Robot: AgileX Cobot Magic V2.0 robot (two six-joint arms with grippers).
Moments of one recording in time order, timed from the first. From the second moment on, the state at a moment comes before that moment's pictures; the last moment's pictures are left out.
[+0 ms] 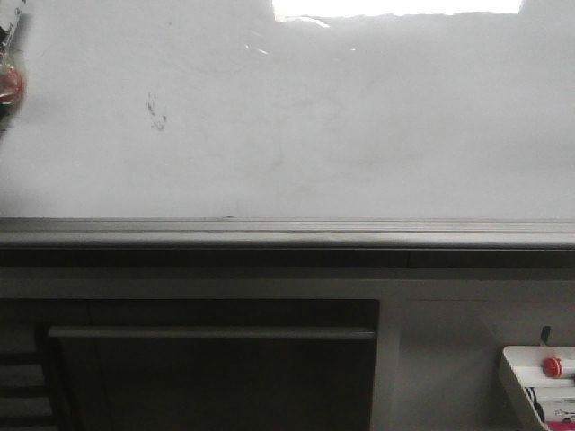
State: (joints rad) left arm -0.21 1.27 -0.91 -0.16 0.57 0.21; right arm -0.02 0.47 -0.58 0.13 0.68 -0.09
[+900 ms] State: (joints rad) left arm -0.57 1.24 -1.18 -0.26 1.14 0.76; right arm 0.36 1.17 -1.04 0.64 1.07 -1.00
